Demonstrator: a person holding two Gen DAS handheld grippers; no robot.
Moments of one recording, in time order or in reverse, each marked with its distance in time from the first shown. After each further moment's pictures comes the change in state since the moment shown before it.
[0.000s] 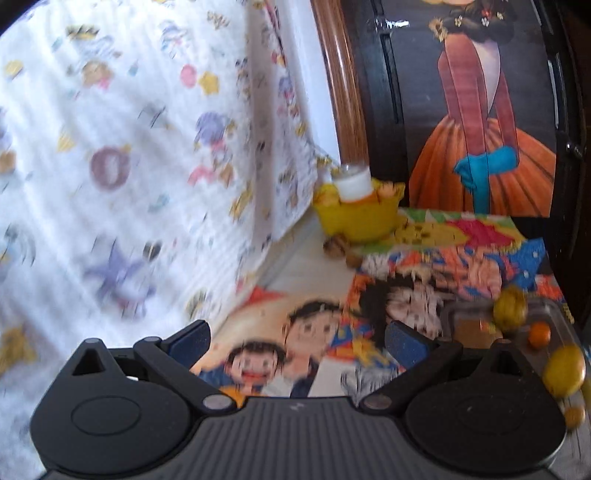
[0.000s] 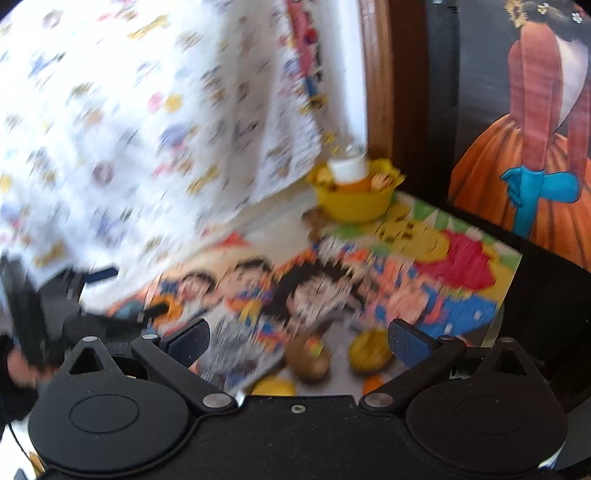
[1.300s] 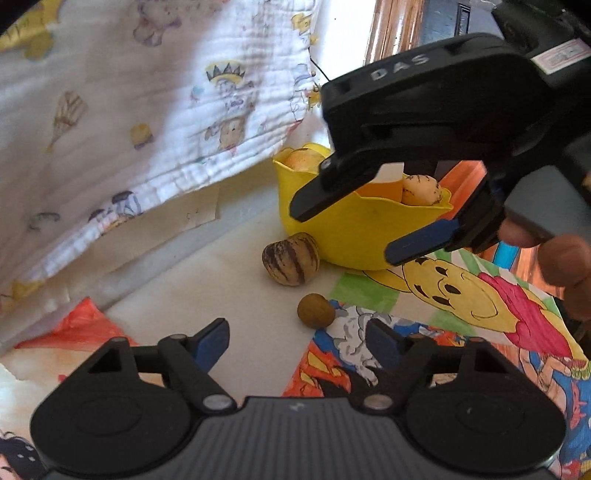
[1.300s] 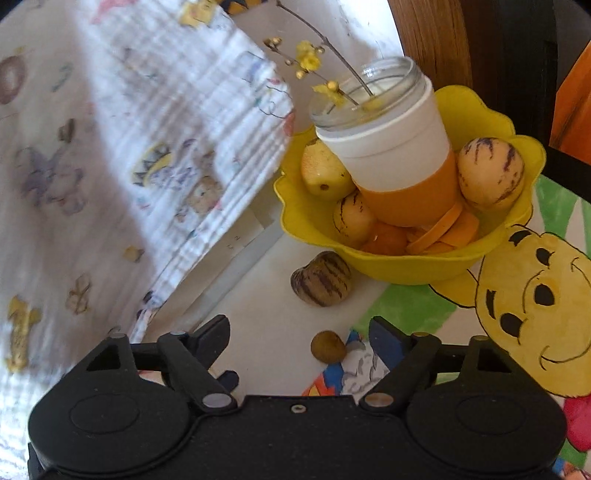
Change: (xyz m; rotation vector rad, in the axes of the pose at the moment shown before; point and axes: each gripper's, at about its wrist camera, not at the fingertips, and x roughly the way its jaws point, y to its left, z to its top) left arm 0.300 -0.035 0.026 -0.325 0.080 -0.157; right arm 0.386 -0.035 0.146 0.196 0.250 0.173
